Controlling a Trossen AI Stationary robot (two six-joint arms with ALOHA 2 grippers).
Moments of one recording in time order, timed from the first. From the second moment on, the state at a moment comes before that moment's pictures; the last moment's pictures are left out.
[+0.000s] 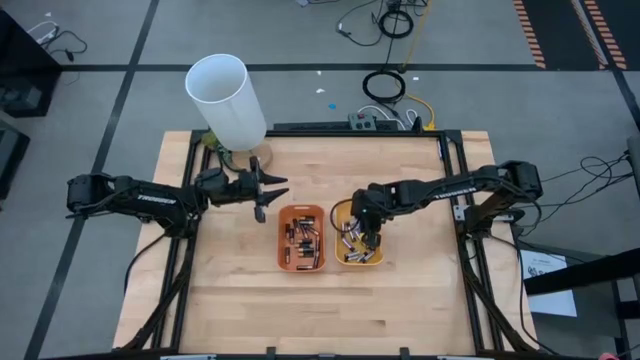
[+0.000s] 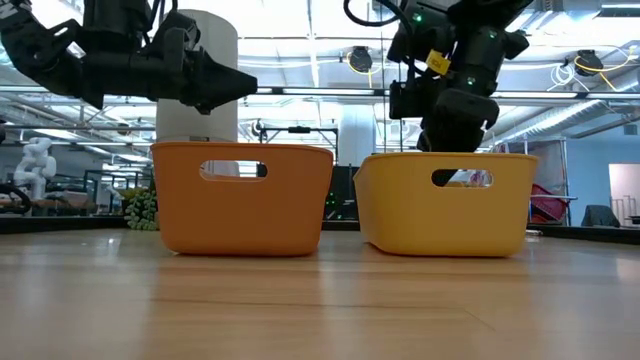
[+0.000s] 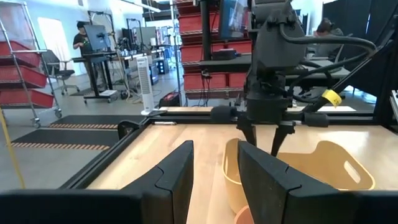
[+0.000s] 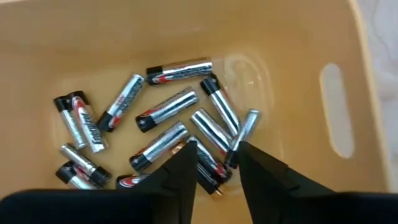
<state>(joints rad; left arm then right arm) 0.24 1.12 0.26 0.91 0.11 0.09 -0.03 1.58 0.97 -0.55 0.03 0.19</state>
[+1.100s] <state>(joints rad) 0.24 1.12 0.26 0.90 0.11 0.09 -0.75 1.61 1.25 -0.82 0.37 -0.73</state>
